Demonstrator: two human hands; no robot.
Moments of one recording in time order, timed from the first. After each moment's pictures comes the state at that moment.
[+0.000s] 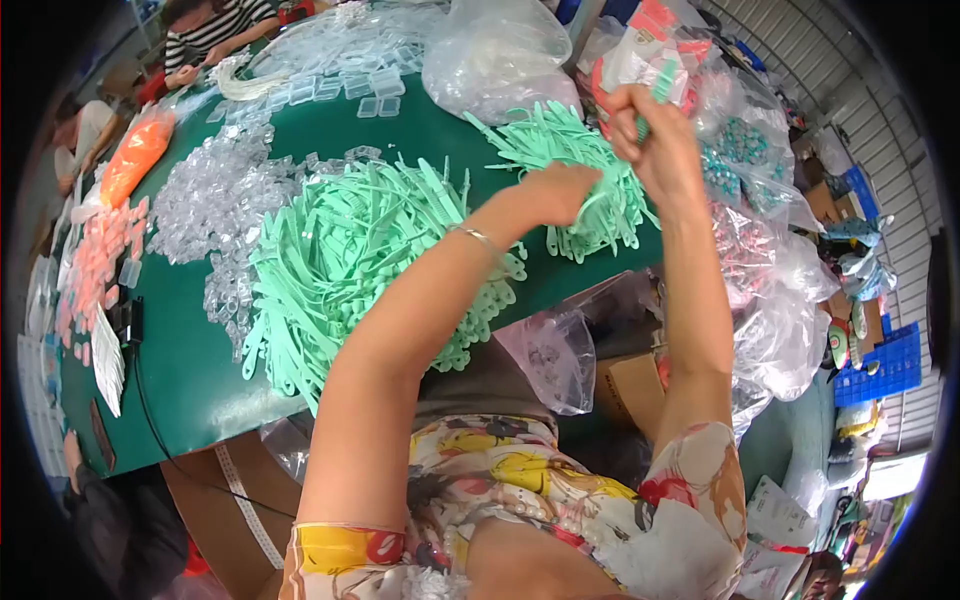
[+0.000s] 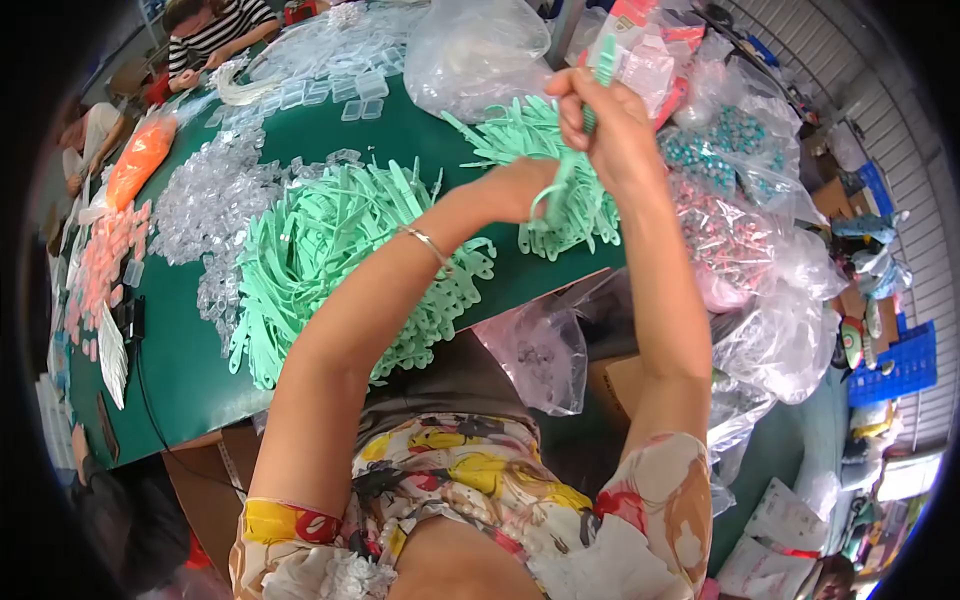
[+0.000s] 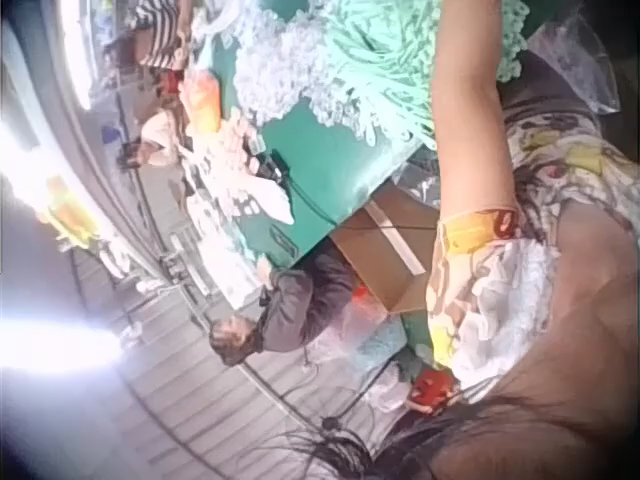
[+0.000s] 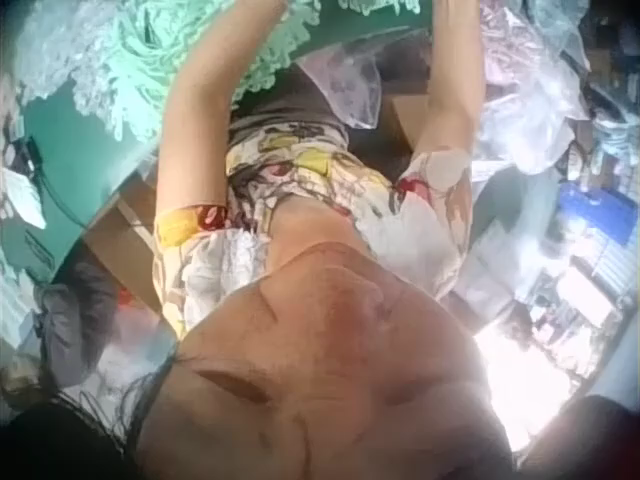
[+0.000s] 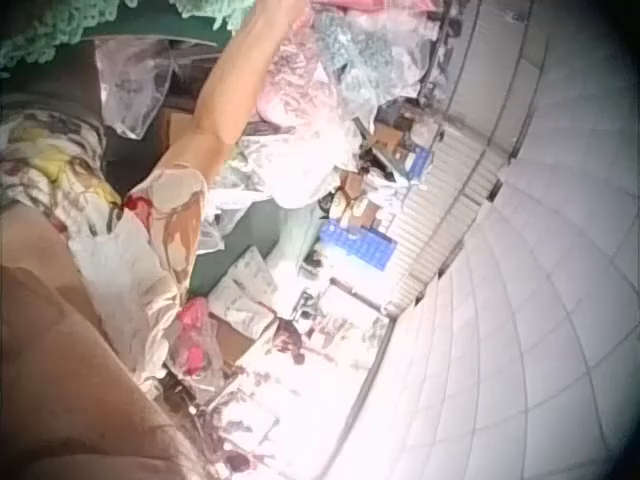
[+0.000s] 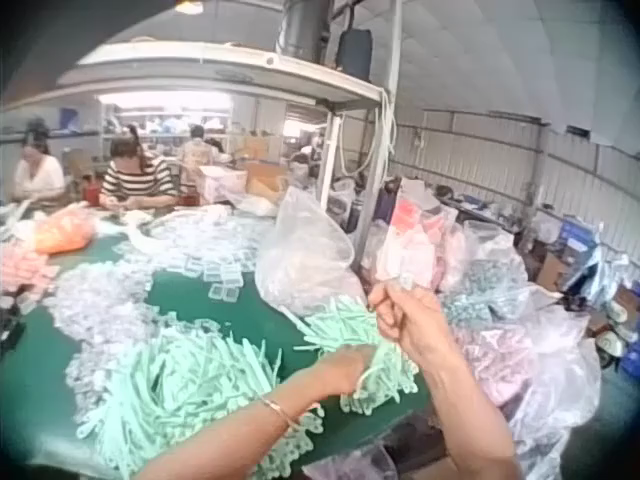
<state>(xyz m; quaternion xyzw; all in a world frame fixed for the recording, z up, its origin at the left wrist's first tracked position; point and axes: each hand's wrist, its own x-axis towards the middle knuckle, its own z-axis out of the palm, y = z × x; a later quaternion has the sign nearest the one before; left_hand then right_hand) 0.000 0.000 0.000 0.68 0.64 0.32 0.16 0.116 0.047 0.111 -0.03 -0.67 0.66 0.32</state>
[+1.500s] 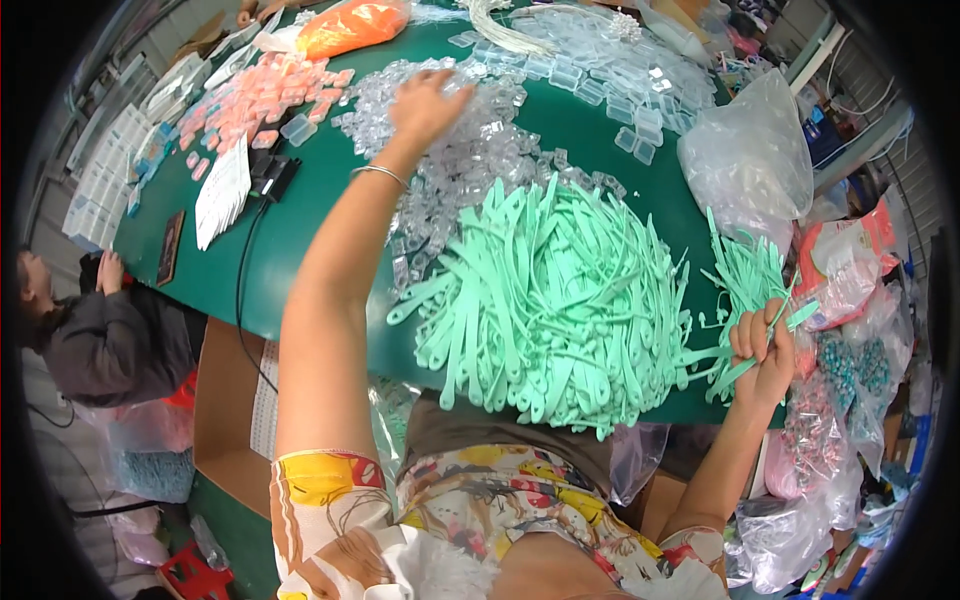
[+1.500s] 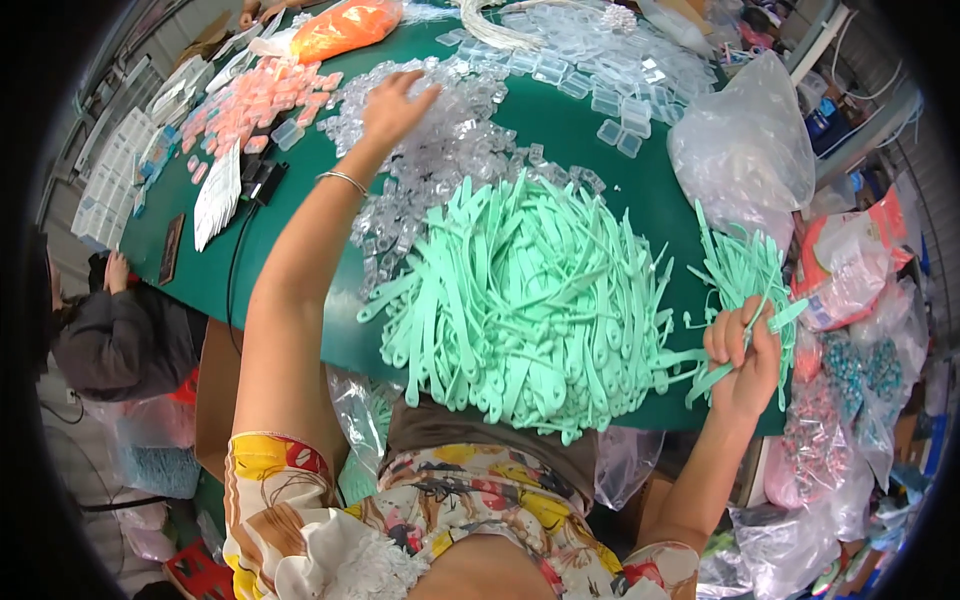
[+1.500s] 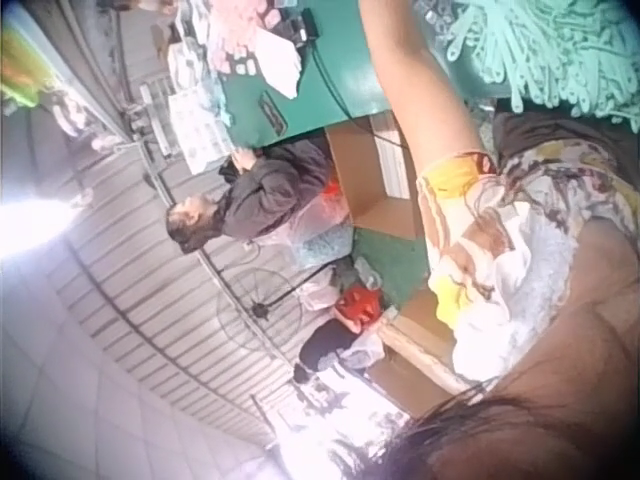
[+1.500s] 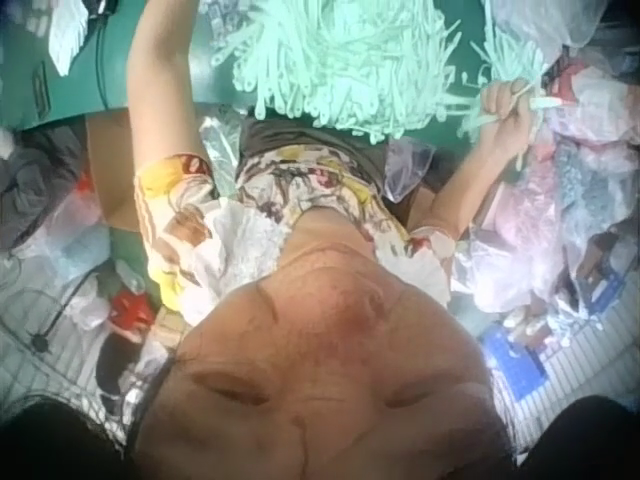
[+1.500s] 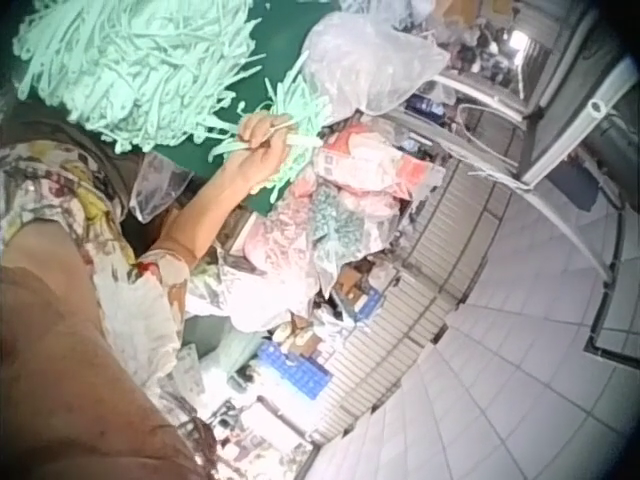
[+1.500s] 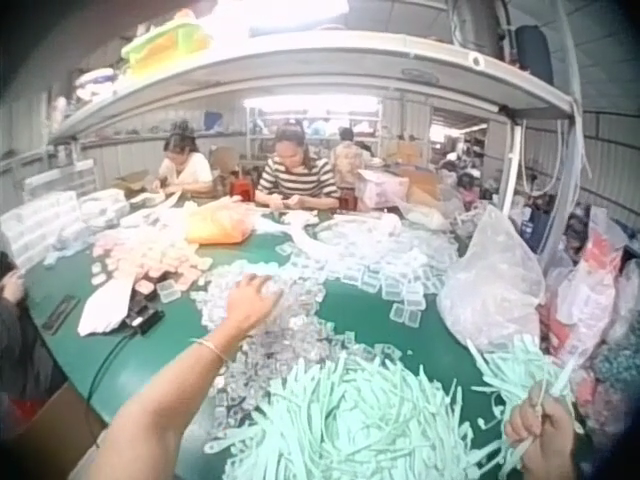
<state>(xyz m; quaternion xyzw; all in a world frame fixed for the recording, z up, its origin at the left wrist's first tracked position) -0.318 -0.320 -0.015 0.14 0.93 0.25 -0.23 0.072 -0.028 0.049 0.01 -0.51 0.83 0.21</state>
